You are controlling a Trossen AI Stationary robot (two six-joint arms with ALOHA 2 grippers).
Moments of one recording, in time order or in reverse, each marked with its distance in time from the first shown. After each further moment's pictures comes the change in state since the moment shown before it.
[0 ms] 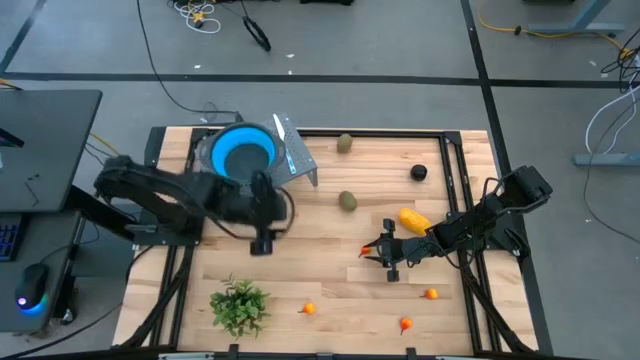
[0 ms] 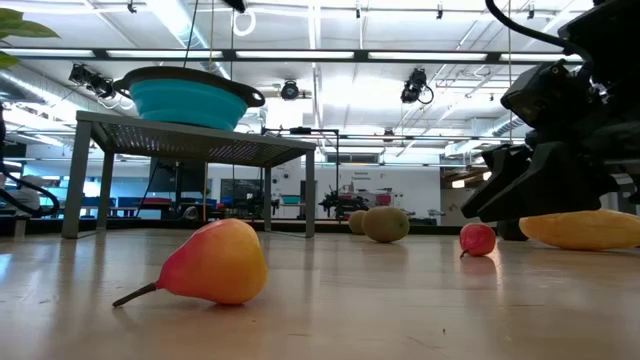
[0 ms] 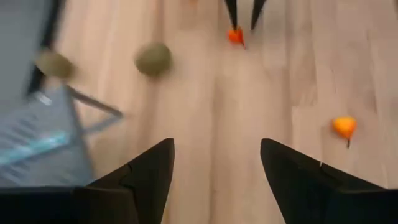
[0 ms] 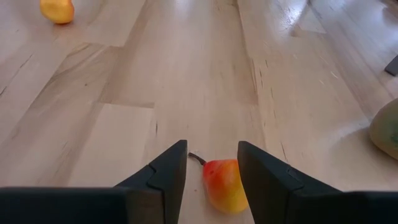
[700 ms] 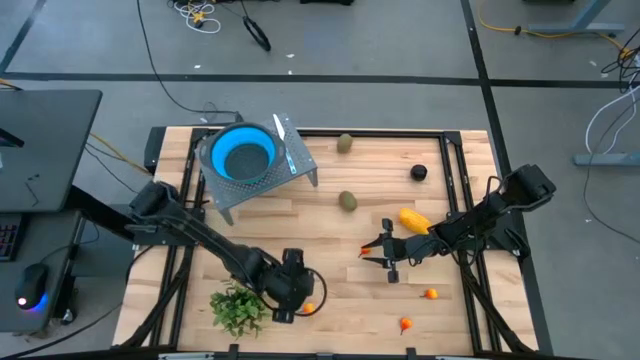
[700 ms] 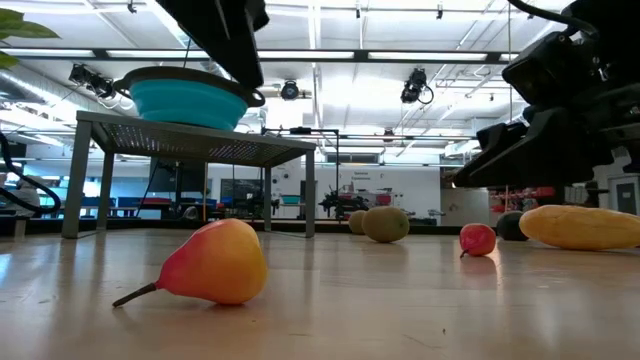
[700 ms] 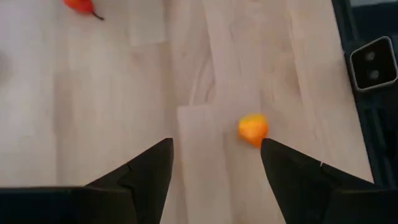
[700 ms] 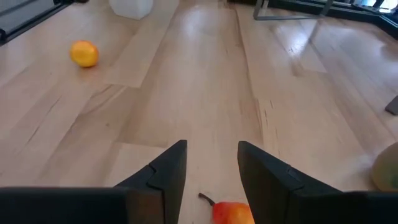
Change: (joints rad) left arm -0.257 0.385 -0.094 0.417 0.081 -0.139; right arm 0.000 -0.033 0.000 0.084 -0.022 -0.051
